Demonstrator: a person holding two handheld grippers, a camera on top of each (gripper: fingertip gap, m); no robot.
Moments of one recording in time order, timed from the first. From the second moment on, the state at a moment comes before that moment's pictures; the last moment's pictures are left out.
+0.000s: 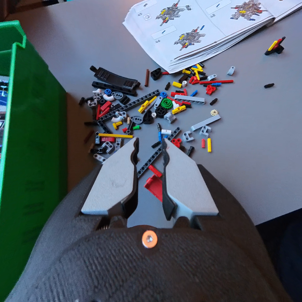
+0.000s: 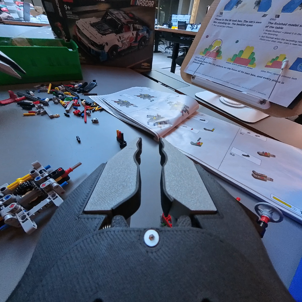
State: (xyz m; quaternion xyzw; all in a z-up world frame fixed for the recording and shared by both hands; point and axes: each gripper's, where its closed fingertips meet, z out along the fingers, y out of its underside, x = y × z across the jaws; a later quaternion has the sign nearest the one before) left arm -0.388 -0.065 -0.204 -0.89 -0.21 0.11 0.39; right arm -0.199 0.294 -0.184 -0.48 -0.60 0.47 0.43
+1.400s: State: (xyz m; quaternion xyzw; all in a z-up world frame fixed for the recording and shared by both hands) left arm -0.424 -0.104 -0.220 -0.89 -0.27 0.12 0.35; right arm -0.200 0.301 -0.185 -0.50 -0.59 0.47 0.42
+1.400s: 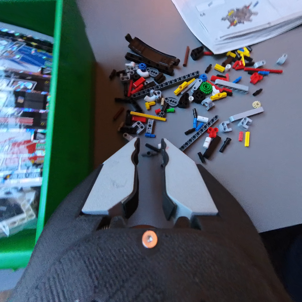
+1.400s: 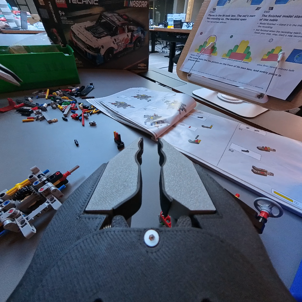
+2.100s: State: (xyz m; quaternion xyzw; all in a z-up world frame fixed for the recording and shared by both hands) left arm -0.441 -0.079 -0.262 -0.97 -0.14 0.09 0.20; right arm -0.198 0.300 -0.183 -0.50 -0.58 0.50 0.41
